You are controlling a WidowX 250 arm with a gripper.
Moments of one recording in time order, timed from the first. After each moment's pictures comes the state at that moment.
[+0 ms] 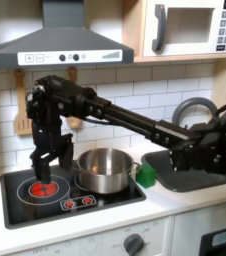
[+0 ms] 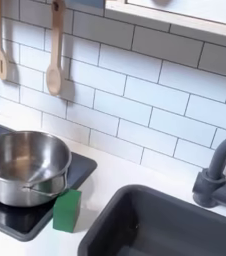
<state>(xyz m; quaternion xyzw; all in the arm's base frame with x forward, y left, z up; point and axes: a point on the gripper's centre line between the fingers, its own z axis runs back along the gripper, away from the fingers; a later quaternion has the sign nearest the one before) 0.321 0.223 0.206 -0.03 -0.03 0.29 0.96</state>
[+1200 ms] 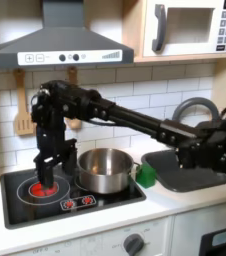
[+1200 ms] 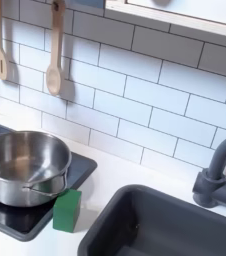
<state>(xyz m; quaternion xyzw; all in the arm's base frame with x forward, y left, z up) 0.313 0.217 0.200 -0.01 -0.02 0.28 0.96</state>
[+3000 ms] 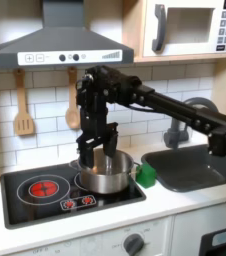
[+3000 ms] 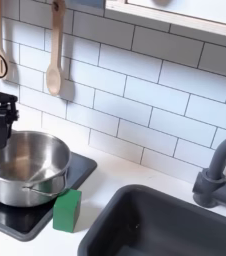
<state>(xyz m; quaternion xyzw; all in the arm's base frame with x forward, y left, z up) 0.327 0.133 0.216 -0.04 -0.04 0.19 0.98</state>
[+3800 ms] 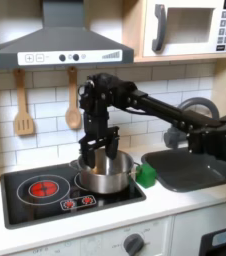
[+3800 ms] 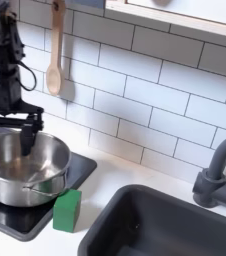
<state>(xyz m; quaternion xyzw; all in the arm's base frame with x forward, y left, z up) 0.358 0.113 0.194 -0.03 -0.02 0.16 0.99</state>
